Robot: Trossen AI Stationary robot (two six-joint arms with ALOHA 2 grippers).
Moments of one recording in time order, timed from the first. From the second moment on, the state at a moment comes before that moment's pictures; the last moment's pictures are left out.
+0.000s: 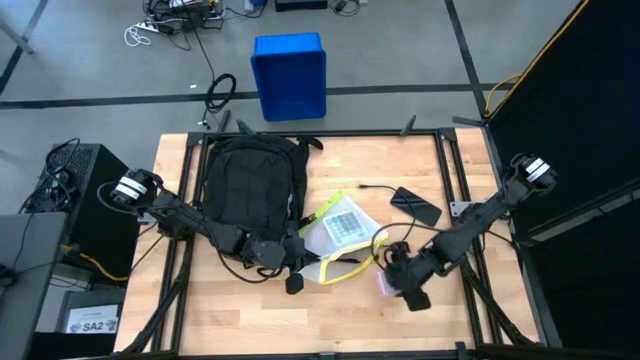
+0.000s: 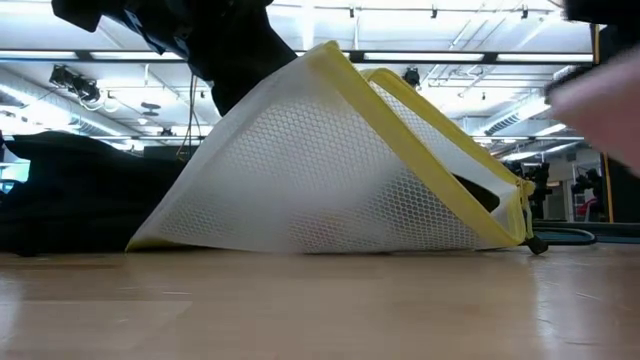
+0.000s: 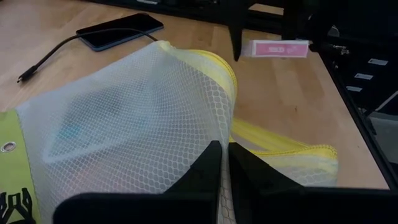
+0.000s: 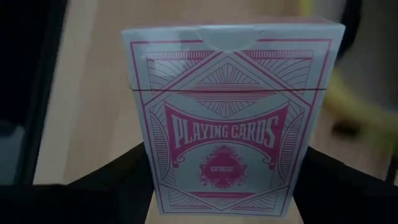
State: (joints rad) left arm -0.40 1.58 0.82 0.30 -0.39 -0.37; right arm 0.63 1.42 0.85 -0.52 0.07 0.45
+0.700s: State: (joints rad) left arm -0.40 1.58 0.82 0.38 -0.36 -0.35; right arm 0.33 1.43 0.85 -0.09 -0.03 0.01
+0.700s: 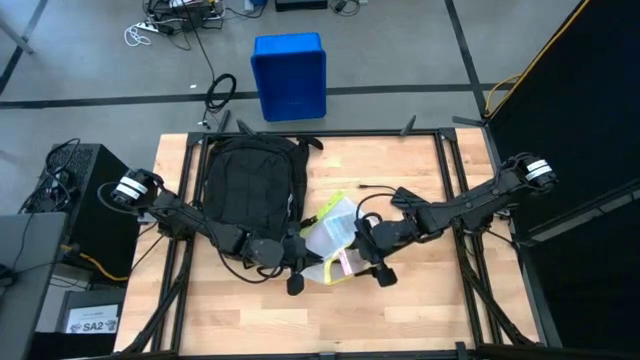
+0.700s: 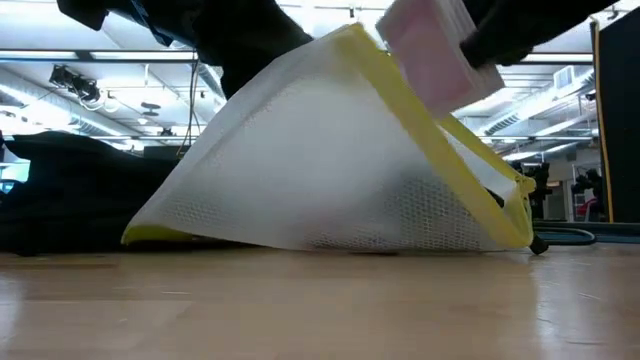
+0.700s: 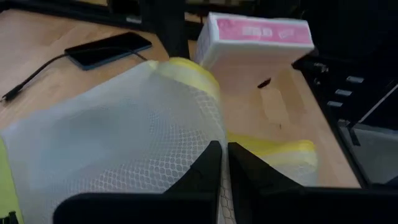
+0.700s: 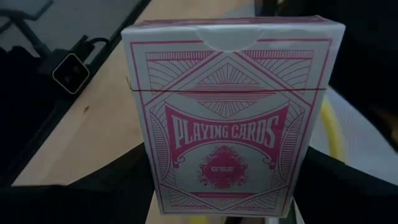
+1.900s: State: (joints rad) left arm -0.40 1.58 0.82 0.40 -0.37 -0.35; right arm 0.24 1.62 0.85 0.02 0.06 -0.02
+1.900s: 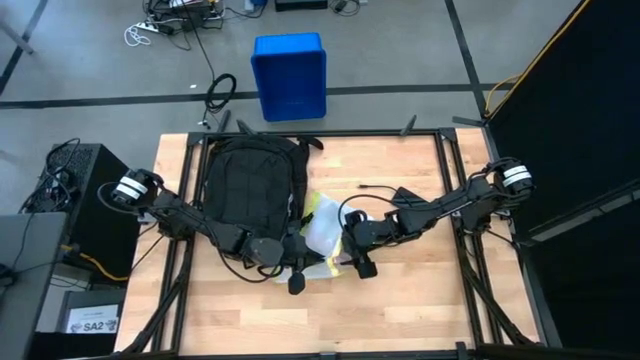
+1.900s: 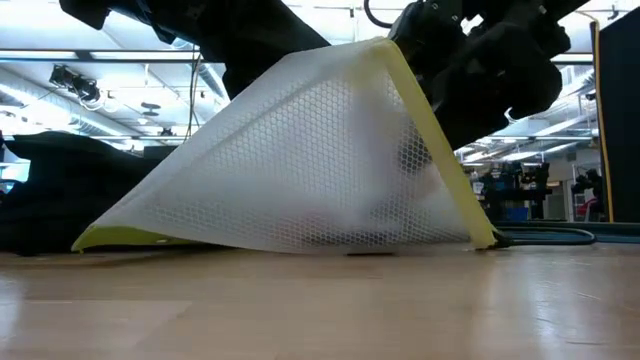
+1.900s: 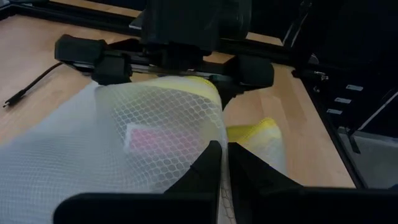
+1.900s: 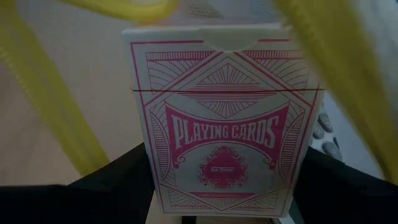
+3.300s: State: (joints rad) left arm -0.40 1.58 0.82 0.34 -0.36 -0.37; right arm 0.20 1.43 0.81 -0.62 0.40 -0.27
